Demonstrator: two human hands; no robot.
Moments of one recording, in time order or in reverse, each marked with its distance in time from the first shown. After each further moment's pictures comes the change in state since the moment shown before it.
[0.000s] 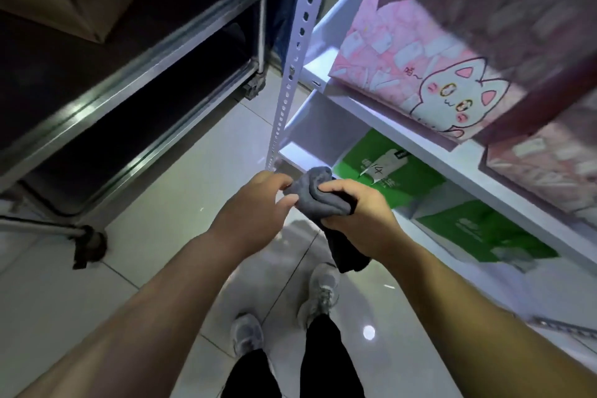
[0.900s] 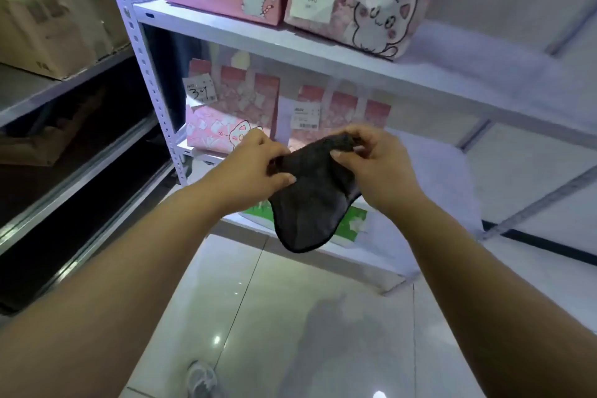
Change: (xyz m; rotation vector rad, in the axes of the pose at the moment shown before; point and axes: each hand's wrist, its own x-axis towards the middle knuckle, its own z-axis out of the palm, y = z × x) left_hand -0.180 0.339 0.015 0.214 -0.024 0.520; right_hand -0.322 -0.112 -0.277 0.060 0.534 -0.272
